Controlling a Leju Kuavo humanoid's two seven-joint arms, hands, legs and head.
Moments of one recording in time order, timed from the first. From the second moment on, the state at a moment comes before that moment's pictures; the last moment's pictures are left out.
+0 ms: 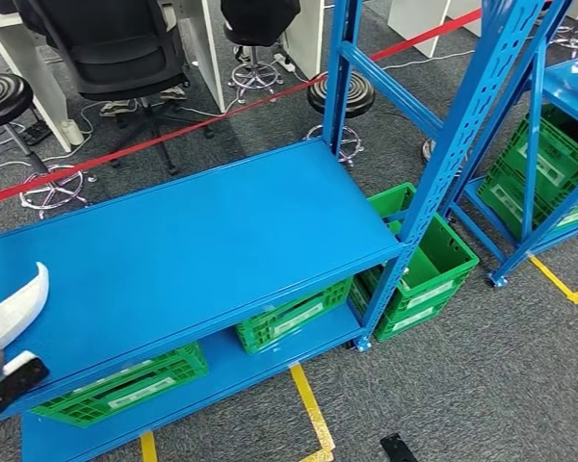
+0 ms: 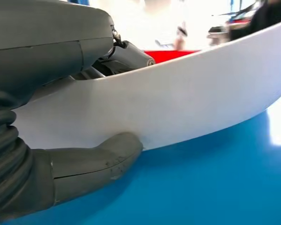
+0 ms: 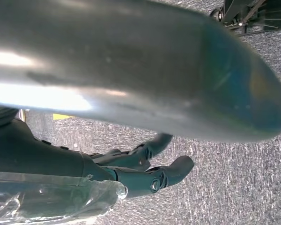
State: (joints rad) left arm -0.17 0.32 -0.12 -1.05 -0.77 0.09 -0.21; right arm 0.00 -0.02 0.18 -0.15 0.12 -0.29 0.09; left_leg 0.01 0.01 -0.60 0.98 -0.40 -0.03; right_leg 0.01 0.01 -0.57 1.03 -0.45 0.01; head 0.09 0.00
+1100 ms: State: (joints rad) left arm 0.04 -0.03 -0.04 -1.67 -0.05 -0.10 -0.54; right arm 0.00 -0.01 0.18 -0.15 0.10 -0.25 0.12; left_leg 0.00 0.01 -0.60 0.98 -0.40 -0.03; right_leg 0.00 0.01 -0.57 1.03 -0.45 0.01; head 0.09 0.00
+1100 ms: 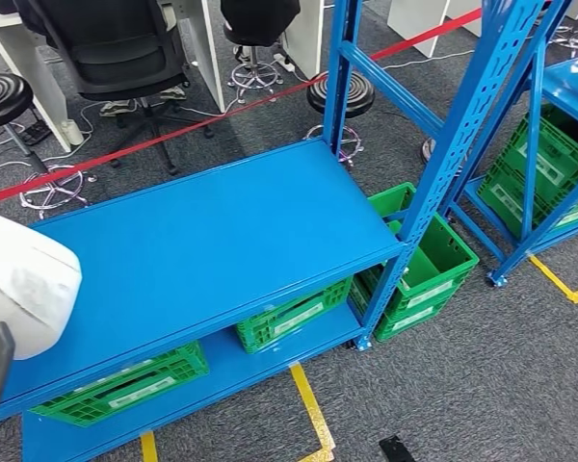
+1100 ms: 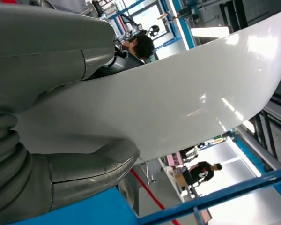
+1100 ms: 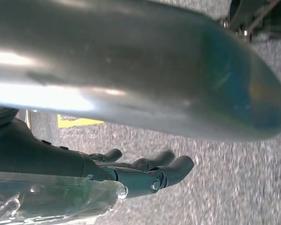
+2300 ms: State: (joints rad) left arm 0.33 -0.11 -0.04 -1.63 -0.08 -0.01 -0.68; right arm 0.01 0.07 0.08 -0.15 0.00 -0.25 0.10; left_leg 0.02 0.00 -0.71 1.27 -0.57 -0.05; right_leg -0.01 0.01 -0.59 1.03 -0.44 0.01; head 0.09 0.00
